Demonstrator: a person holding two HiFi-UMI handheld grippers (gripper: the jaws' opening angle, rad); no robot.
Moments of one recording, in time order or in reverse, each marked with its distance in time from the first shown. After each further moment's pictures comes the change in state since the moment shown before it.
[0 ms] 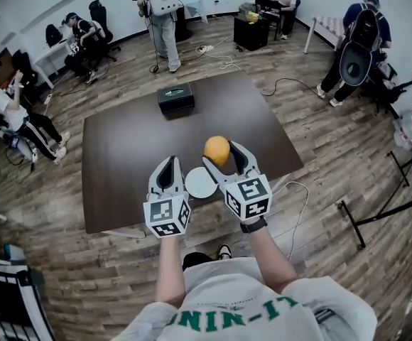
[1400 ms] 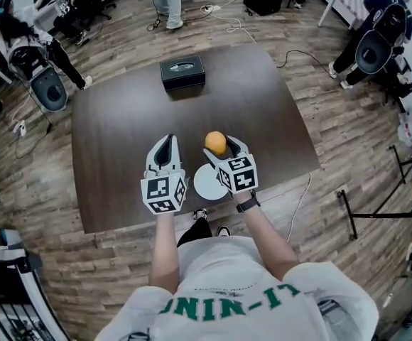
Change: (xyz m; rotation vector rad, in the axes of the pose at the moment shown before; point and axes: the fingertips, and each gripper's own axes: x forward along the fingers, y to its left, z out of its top) left arm 0.160 0.131 -0.081 -0.066 0.113 0.003; right arm 0.207 -0.056 -0.178 0.091 0.436 -0.007
